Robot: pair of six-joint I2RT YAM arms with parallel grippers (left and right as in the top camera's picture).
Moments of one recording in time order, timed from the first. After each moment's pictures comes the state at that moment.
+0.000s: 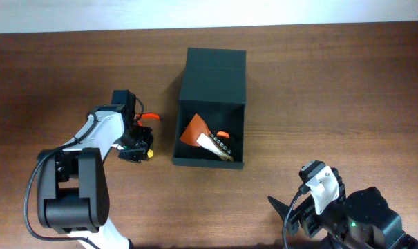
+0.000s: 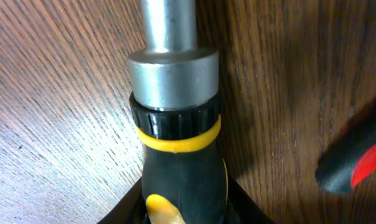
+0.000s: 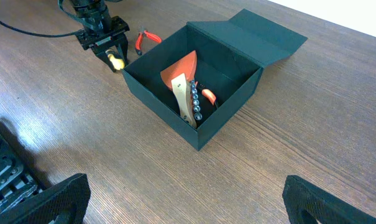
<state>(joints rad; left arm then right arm) -0.01 1.87 1.11 -0.84 0.16 -1.28 0.65 0.47 0.88 -0.99 -0.04 0.03</state>
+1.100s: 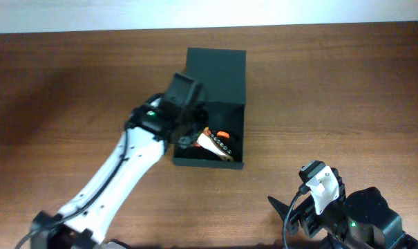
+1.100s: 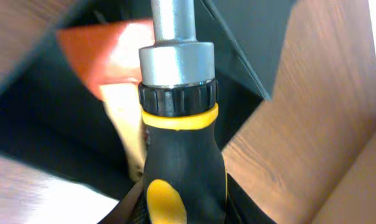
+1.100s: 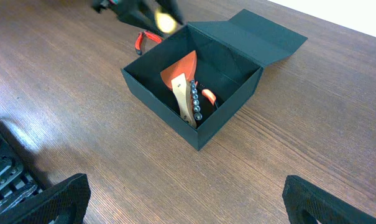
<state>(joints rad) -0.52 1.57 1.32 -0.81 0.11 -1.29 0.65 0.47 0.88 -0.99 -0.04 0.03</state>
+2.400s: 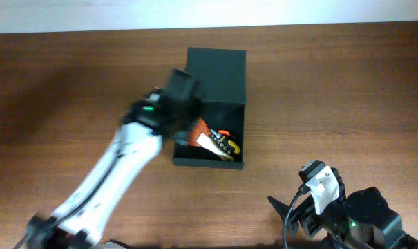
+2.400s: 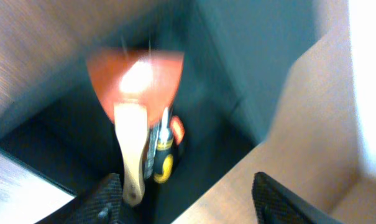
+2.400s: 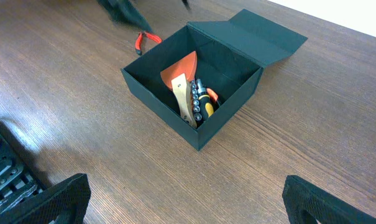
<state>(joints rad) -0.43 1.53 1.35 -0.88 0.01 -1.40 0.65 0.47 0.88 -0.99 -0.04 0.03</state>
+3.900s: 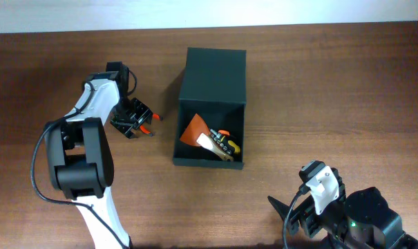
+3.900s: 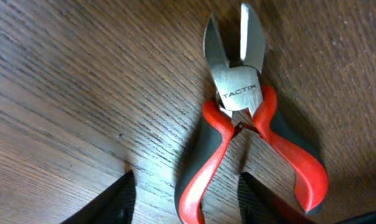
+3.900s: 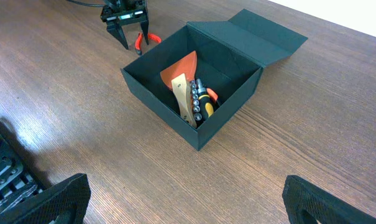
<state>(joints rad) 0.03 2.15 1.54 -1.01 0.16 -0.79 0.65 0.47 0.88 -0.99 -0.04 0.03</state>
